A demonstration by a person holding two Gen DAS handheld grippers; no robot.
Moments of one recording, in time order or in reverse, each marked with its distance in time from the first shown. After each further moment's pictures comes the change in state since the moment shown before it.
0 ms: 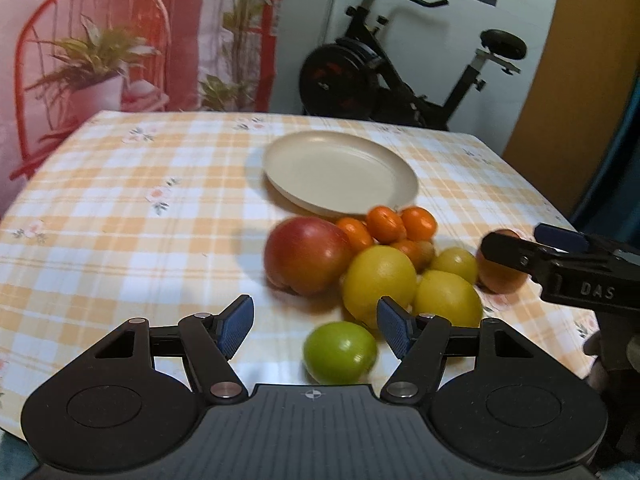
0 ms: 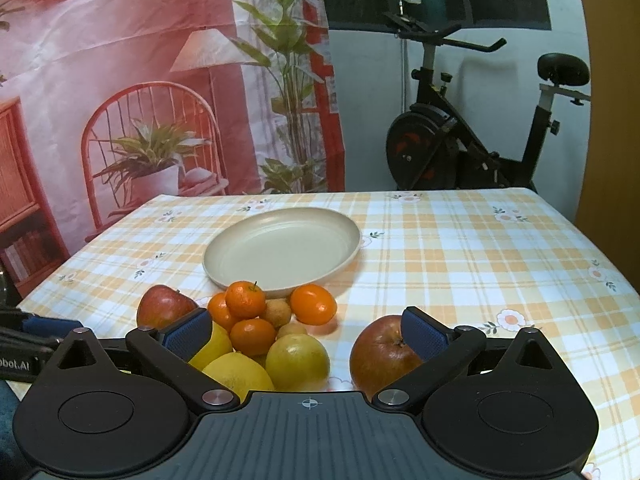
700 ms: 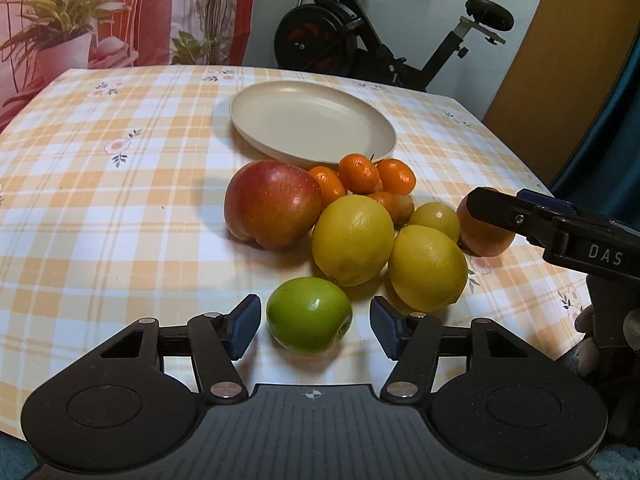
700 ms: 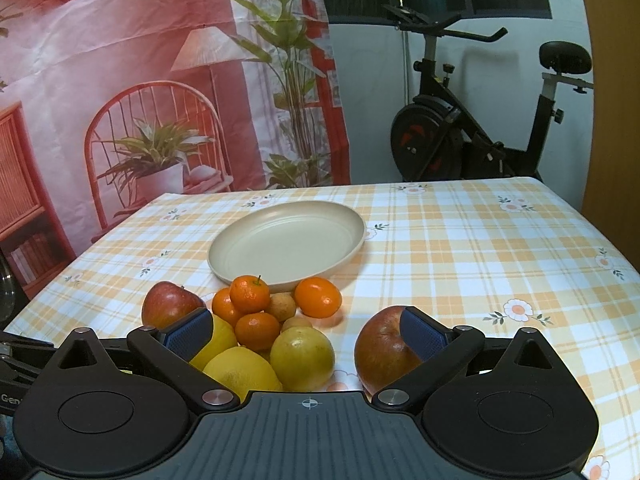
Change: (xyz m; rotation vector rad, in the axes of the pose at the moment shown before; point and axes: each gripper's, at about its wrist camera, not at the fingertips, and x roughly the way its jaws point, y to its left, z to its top) left arm 0.023 0.001 -0.011 -0.018 0.116 -0.083; right arm 0.002 -0.003 -0.002 0.024 0.013 0.024
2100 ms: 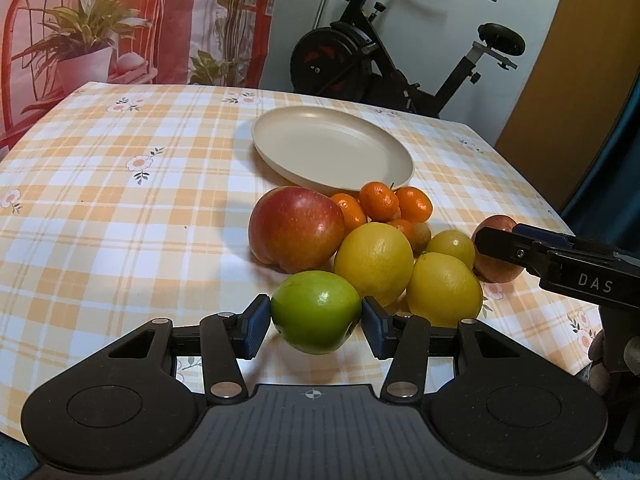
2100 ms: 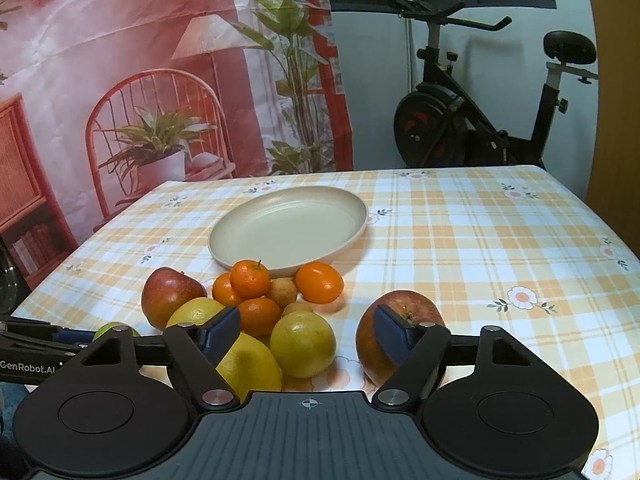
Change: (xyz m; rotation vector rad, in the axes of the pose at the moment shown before) left arm -0.005 0.008 0.001 -0.021 -0.082 0.039; right arm 0.003 -0.002 -0.005 0.001 0.038 0.012
